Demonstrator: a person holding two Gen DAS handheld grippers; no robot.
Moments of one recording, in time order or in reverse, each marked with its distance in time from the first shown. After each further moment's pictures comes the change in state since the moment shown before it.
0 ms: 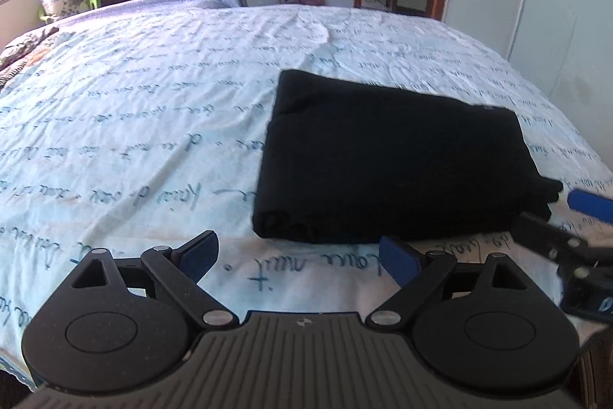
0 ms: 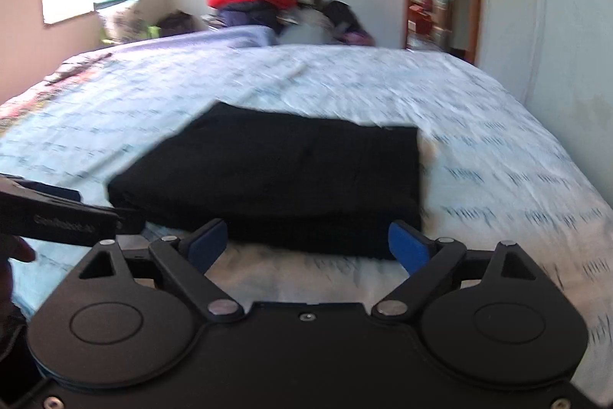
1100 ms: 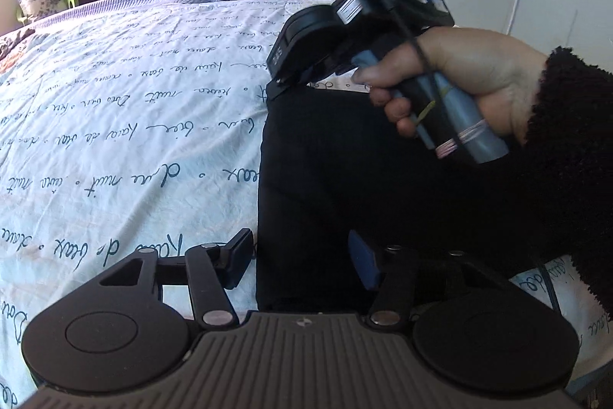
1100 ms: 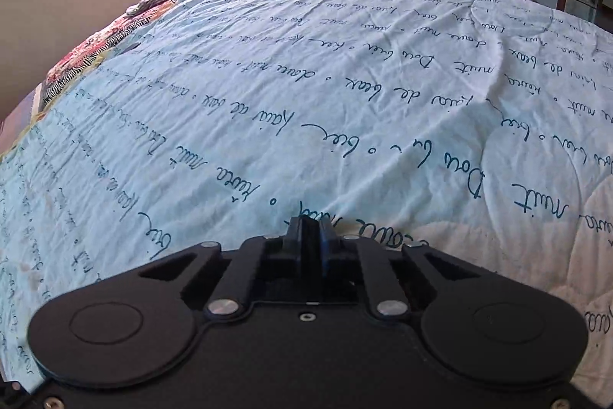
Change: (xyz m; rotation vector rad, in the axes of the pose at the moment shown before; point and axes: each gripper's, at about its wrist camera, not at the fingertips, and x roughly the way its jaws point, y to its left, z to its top) left arm 0.046 0.010 0.029 0.037 0.038 -0.069; right arm 0.297 0.068 0.145 -0.114 0.339 0.376
